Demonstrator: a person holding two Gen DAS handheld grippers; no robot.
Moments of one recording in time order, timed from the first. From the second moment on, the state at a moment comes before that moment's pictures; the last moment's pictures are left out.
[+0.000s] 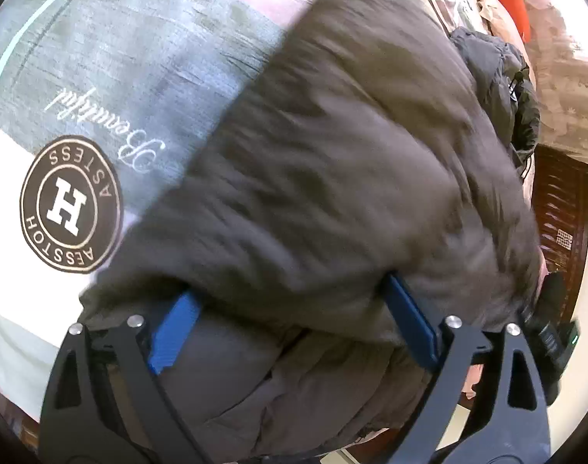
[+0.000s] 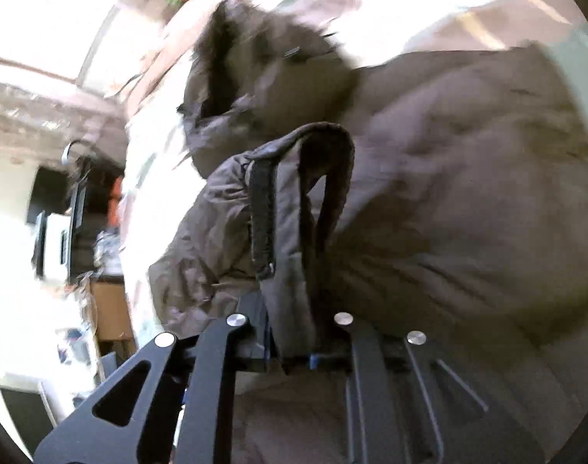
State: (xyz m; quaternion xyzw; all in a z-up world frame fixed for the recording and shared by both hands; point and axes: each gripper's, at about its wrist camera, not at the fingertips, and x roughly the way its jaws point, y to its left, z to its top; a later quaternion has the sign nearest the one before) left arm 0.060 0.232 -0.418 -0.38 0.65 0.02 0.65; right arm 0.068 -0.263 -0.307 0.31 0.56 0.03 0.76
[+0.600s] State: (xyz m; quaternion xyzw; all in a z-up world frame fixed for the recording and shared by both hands) left arm 0.092 0.204 -0.382 -0.31 0.65 0.04 0.69; right arm 0.071 -0.245 -0.331 0.27 0.59 0.02 0.77
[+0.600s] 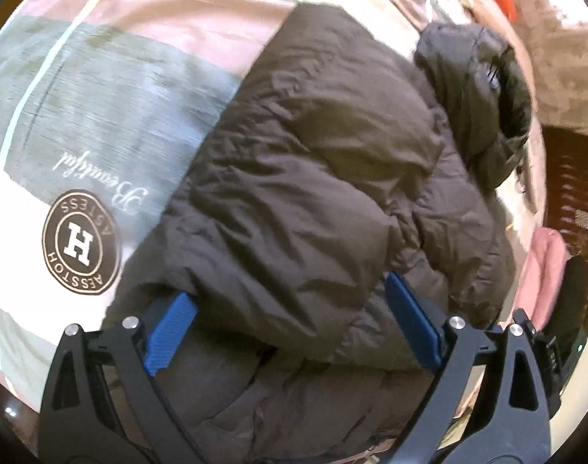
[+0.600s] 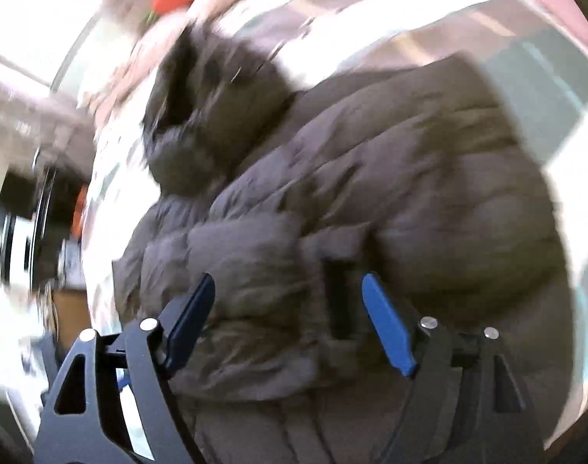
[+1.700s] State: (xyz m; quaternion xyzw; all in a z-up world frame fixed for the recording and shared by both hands) left arm 0.057 0.185 -0.369 -0.24 0.65 0.08 0.72; right arm 0.048 -0.253 -0.362 0.21 0.63 0.00 0.75
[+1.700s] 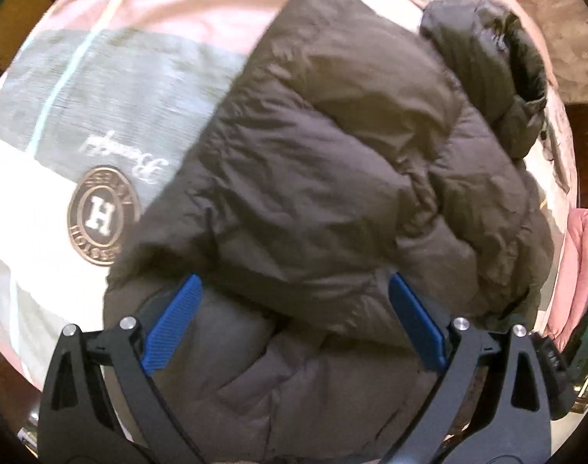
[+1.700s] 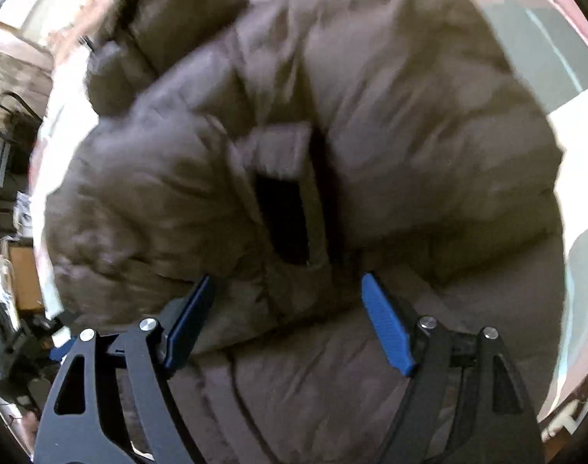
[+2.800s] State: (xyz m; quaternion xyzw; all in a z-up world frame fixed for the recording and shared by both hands) left arm 0.040 0.254 -0.432 -0.30 0.68 0.06 0.66; right arm 0.235 0.181 -0.391 -0.14 0.65 0.21 0.72
